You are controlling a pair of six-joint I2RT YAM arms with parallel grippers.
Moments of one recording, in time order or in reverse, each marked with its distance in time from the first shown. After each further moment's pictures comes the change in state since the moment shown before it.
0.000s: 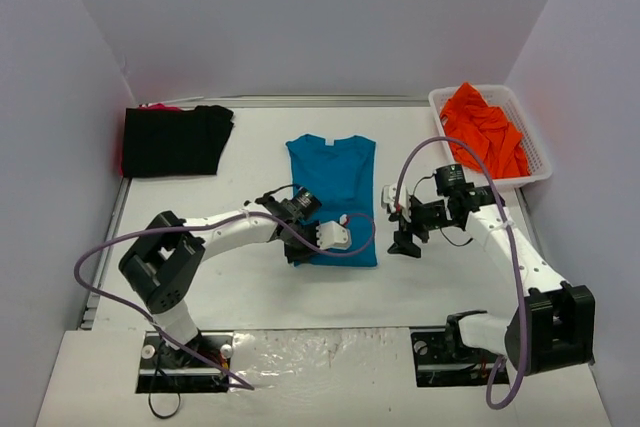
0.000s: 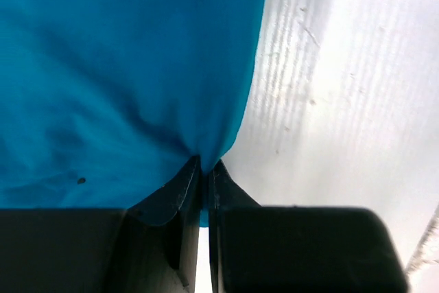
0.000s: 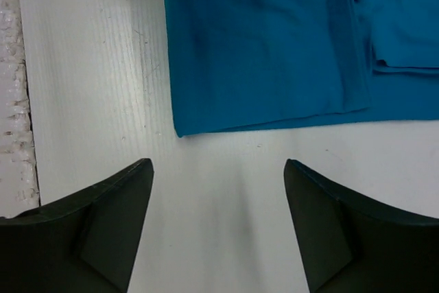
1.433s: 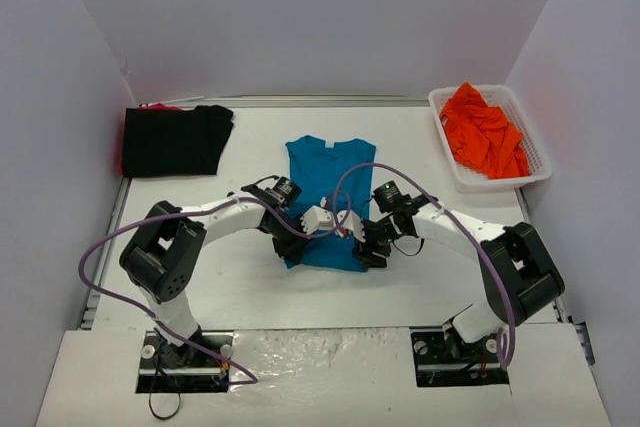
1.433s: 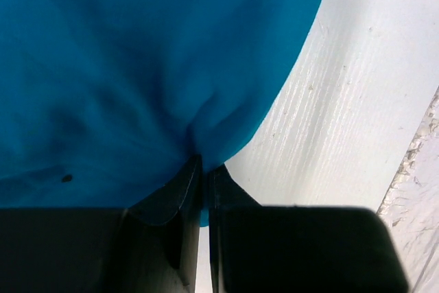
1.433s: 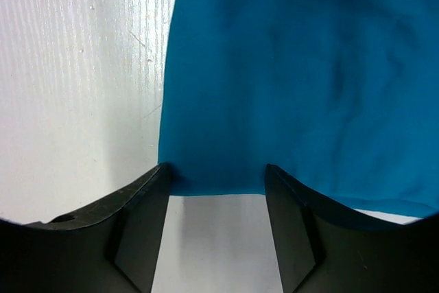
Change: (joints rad) left arm 0.158 0.029 -0.013 -0.044 0.233 -0.106; right arm 0.357 0.289 -0.077 0.319 0.238 0.173
